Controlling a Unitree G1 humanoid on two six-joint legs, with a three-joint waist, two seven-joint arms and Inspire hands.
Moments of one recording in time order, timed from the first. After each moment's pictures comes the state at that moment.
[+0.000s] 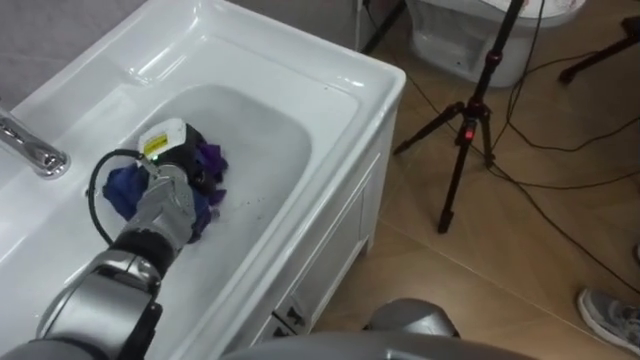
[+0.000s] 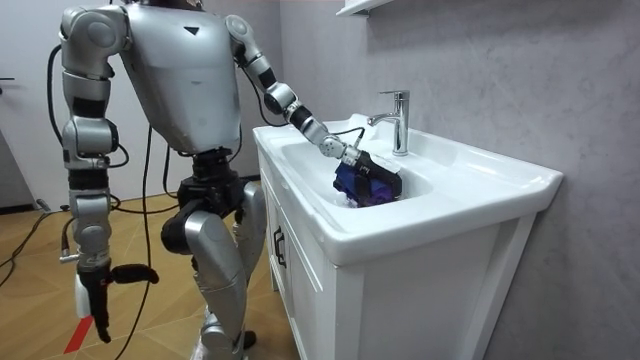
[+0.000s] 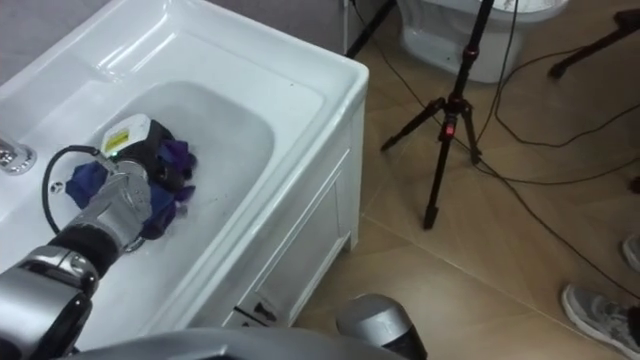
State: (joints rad) left arm -0.39 0.32 -0.31 1.01 0.58 0.20 0.27; right arm 0.28 -0.31 -0.05 1.20 0.16 0.25 0.00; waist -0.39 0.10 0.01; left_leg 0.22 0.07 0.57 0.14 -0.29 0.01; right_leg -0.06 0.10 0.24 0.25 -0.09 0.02
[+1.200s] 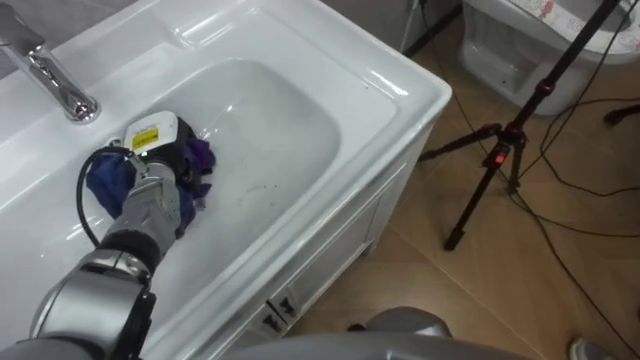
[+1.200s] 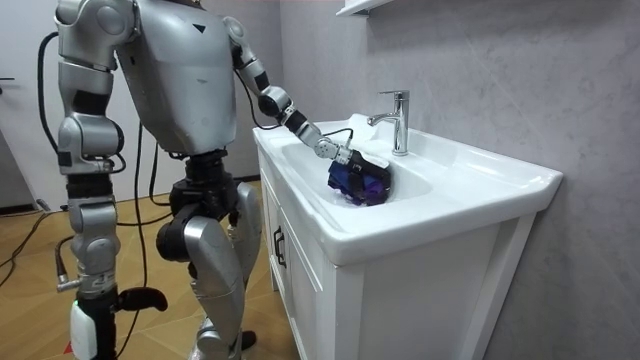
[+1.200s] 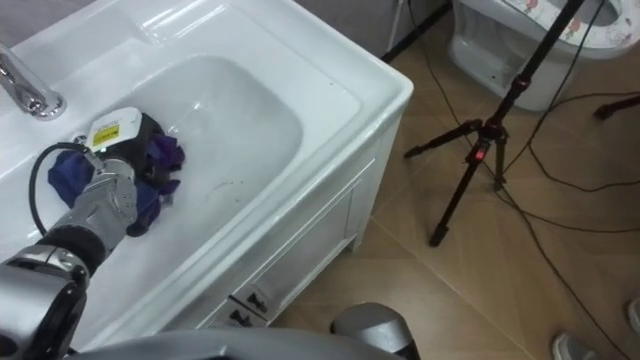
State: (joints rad) left arm -0.38 0.33 -0.20 1.11 0.80 0.06 0.35; right arm 0.17 -0.28 -0.01 1.23 0.18 0.15 -0.04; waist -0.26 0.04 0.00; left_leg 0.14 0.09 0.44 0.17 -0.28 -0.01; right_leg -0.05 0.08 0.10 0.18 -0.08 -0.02
